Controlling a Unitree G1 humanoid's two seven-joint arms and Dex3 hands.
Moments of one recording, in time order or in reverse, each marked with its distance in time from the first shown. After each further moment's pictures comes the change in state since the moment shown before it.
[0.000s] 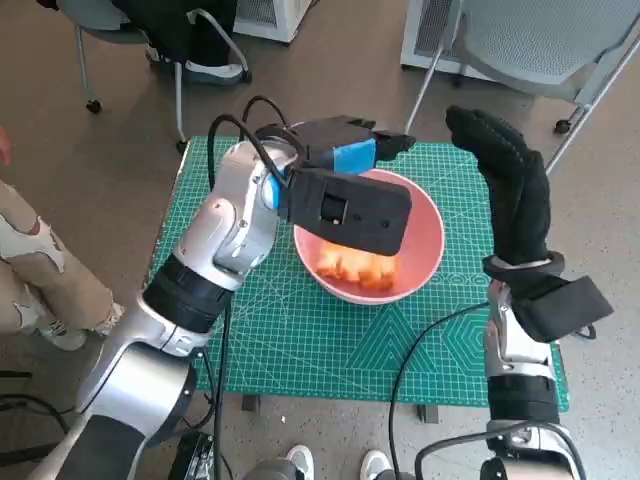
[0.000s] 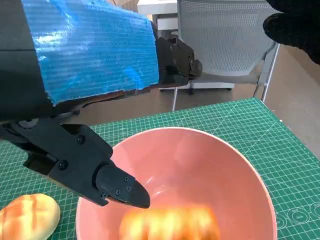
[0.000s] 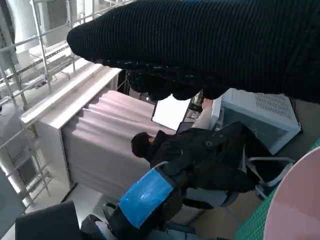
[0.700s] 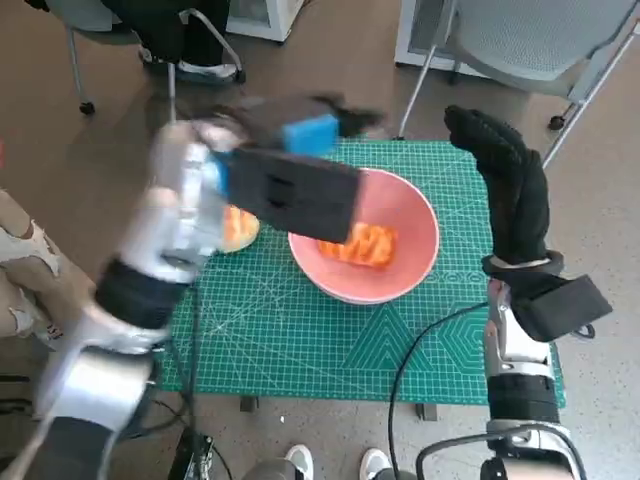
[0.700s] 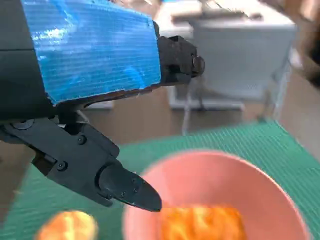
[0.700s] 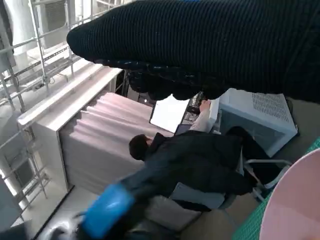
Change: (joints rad) left arm 0.078 0.230 0.129 -0.289 -0.034 0.033 -0.100; right arm -0.002 0.000 0.005 0.003 0.001 0.000 -0.001
